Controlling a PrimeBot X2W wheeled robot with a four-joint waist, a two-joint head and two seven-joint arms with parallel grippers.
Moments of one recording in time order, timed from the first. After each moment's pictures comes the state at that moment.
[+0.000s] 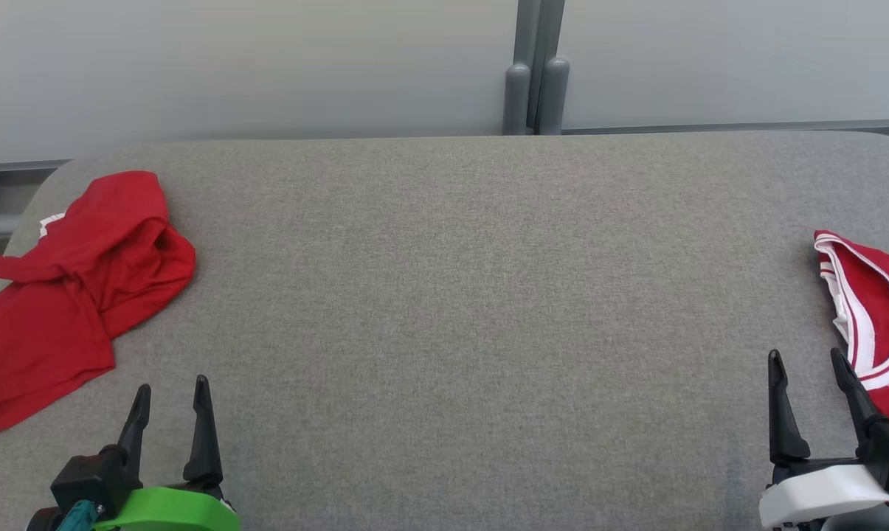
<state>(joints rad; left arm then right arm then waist) 0.00 0.08 0.06 0.27 -0.25 -0.13 -0.26 0.10 -0.05 -0.18 0.06 0.03 0.13 -0.26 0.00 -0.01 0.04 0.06</state>
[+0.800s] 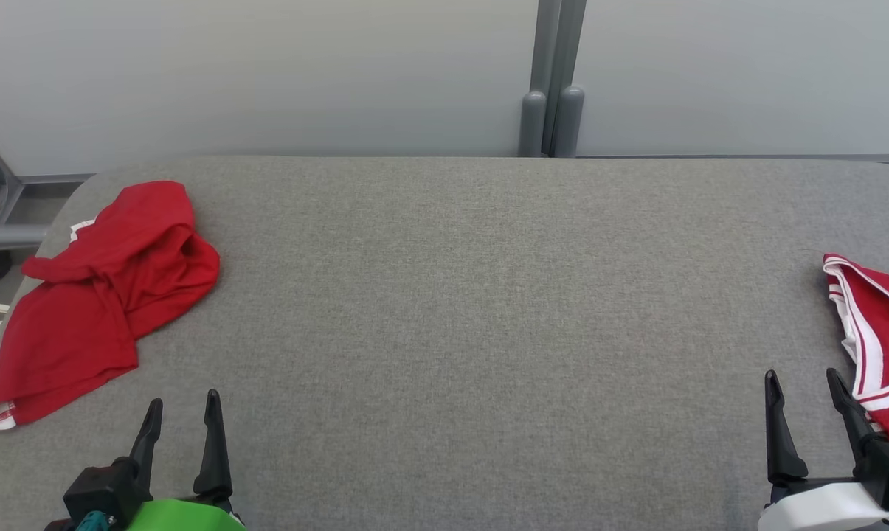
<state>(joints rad) 0.03 0.07 0.05 0.28 -0.25 -0.13 -0.26 0.13 -0.05 -0.18 0.06 0.03 0.13 -0.26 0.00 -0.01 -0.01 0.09</state>
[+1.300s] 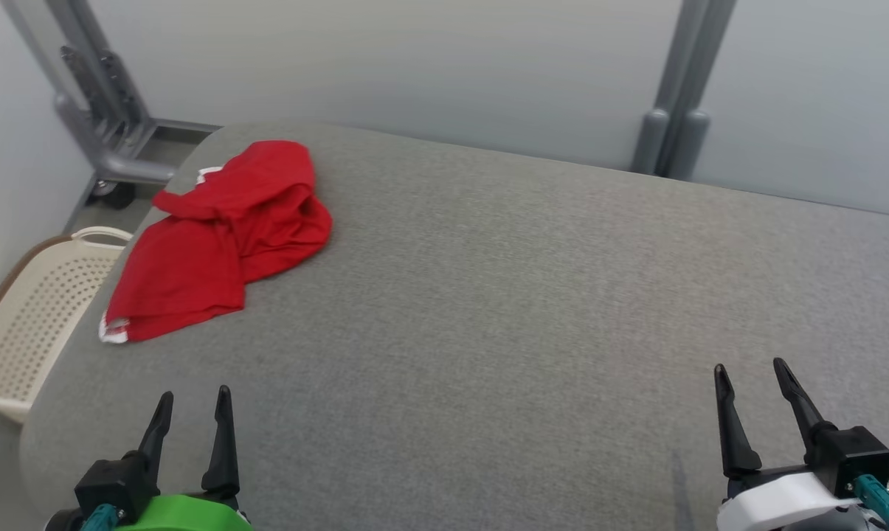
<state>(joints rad) 0.02 0.08 0.01 0.28 -0.24 -0.13 -0.26 0.12 -0.05 -0.09 0.08 0.03 0.13 -0.26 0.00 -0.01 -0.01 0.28</state>
